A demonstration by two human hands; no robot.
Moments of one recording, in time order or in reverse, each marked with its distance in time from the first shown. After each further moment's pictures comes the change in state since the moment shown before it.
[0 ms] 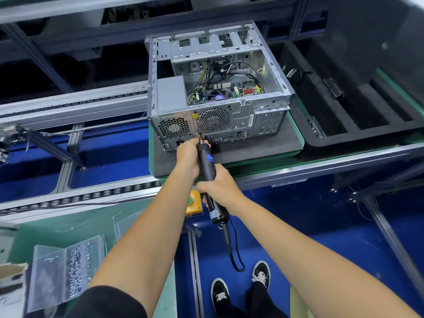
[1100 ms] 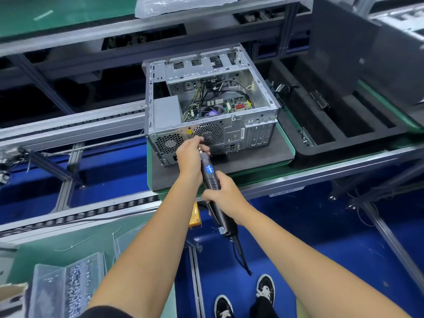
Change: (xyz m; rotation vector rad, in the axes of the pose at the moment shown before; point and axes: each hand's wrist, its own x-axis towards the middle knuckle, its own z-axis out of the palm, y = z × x) left_hand -0.027 0.008 0.032 0.214 0.006 0.310; right_hand -0.015 -0.001 -0.022 0.069 -0.011 -0.172
